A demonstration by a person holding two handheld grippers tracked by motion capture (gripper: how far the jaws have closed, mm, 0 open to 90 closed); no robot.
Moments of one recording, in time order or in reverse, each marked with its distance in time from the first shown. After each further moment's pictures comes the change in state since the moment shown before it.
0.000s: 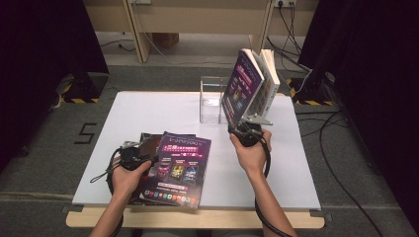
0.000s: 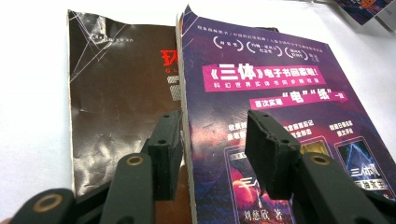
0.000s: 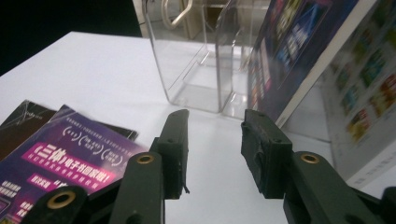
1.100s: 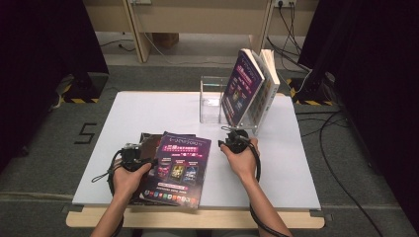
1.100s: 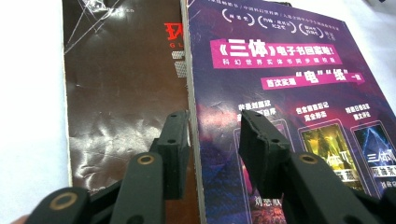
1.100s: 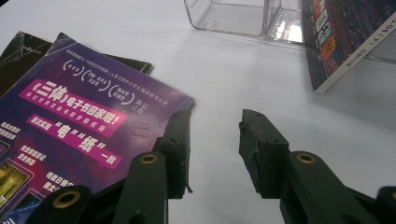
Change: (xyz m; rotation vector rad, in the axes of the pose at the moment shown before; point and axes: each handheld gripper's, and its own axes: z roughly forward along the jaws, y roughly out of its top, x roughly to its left) left arm 0.004 -0.006 0.006 0.065 0.013 -0.007; right arm 0.009 -0.034 0.041 0.224 0.089 0.017
